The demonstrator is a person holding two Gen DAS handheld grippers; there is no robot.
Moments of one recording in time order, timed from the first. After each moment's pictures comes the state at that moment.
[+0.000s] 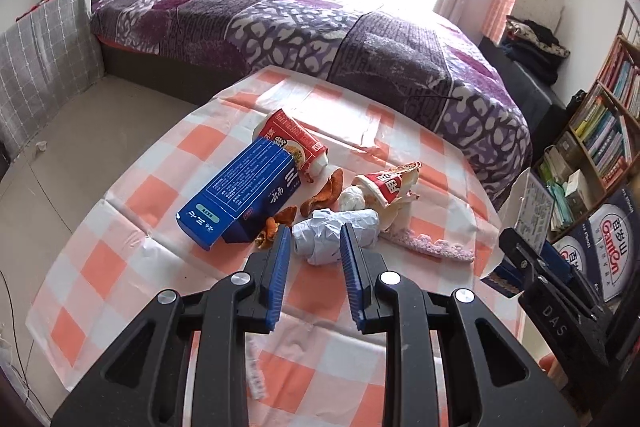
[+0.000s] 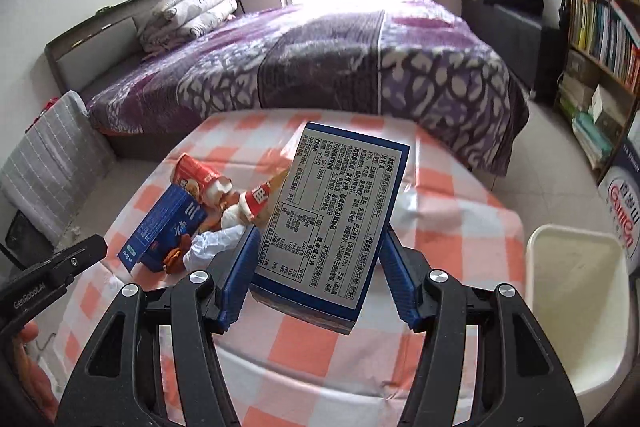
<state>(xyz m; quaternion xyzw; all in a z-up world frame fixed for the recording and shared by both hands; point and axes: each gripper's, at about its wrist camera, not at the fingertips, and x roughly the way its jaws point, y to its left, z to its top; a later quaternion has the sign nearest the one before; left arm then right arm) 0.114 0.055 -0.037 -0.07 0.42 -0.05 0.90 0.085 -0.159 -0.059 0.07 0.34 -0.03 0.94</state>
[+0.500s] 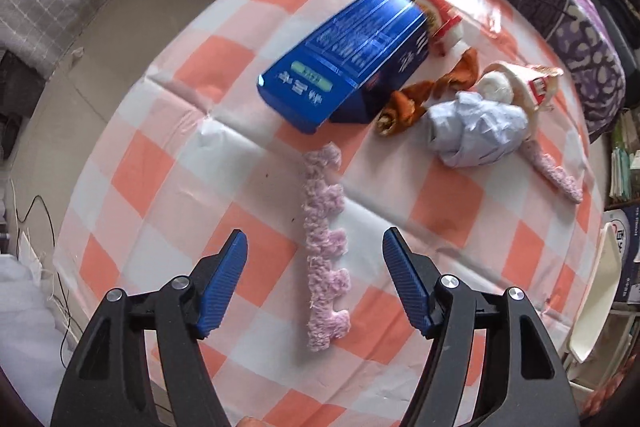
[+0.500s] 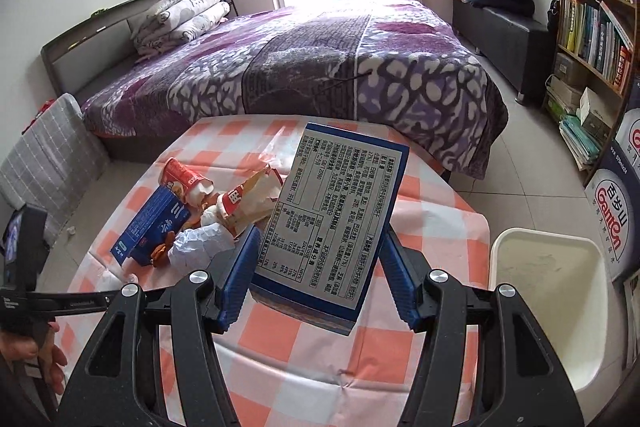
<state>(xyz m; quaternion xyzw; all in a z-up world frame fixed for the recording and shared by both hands) 0.142 0.111 -0.132 -0.06 0.64 0.05 0.77 0.073 -0.189 -0.052 0.09 0.35 -0.03 0.93</state>
